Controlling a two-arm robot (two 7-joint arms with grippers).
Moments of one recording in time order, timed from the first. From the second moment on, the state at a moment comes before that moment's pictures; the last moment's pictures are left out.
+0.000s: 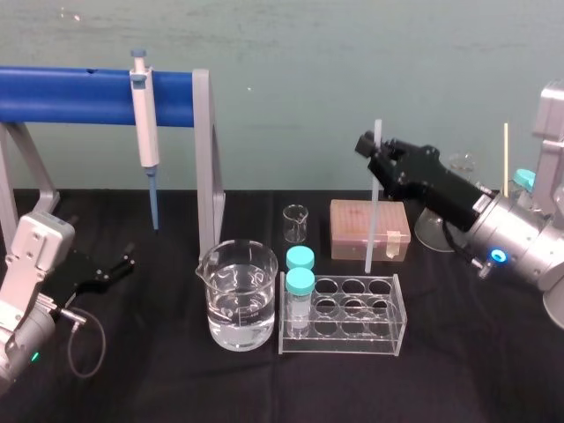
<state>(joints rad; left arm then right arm) -0.20 0.60 0.45 -1.41 -0.25 -0.12 0.03 0.41 0.46 -0.34 -1.40 0.72 -0.03 0.64</state>
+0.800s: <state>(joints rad) -0.20 0.60 0.45 -1.41 -0.25 -0.12 0.03 0.43 0.43 -0.42 -1.30 0.68 -0.09 0.64</state>
